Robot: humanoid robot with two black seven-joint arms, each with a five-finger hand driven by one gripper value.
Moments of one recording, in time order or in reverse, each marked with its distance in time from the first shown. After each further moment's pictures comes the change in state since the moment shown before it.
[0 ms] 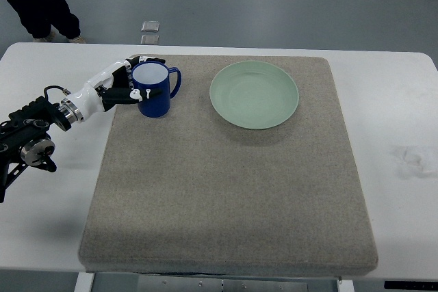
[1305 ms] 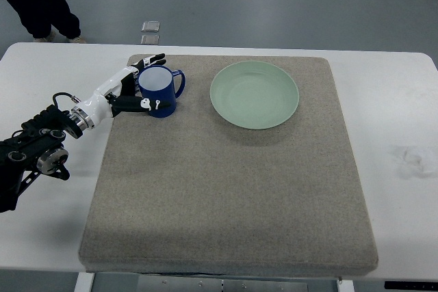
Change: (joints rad) left arm 0.021 -0.044 0.000 0.017 0.051 0.086 -0.022; right arm 0.000 0.000 0.000 0.000 0.000 0.000 0.000
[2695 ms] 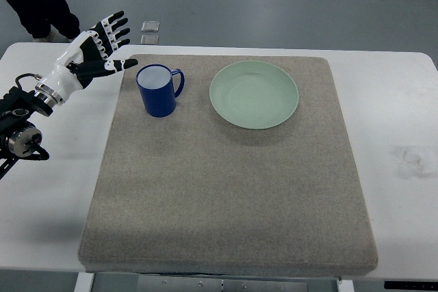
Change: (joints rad) left arm 0.001 0.110 -0.147 -0.073 -0.243 0.018 0.000; right arm 0.000 0.000 0.000 0.000 0.000 0.000 -0.001
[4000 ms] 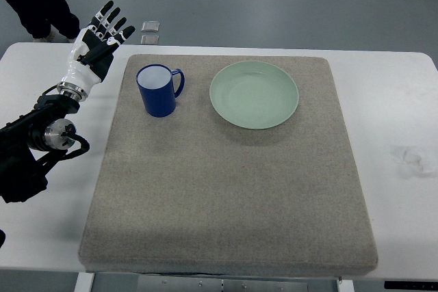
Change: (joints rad) left arm -0.021 -0.173 -0.046 0.096 -0.274 0.031 0.055; right arm 0.000 0.000 0.000 0.000 0.000 0.000 0.001
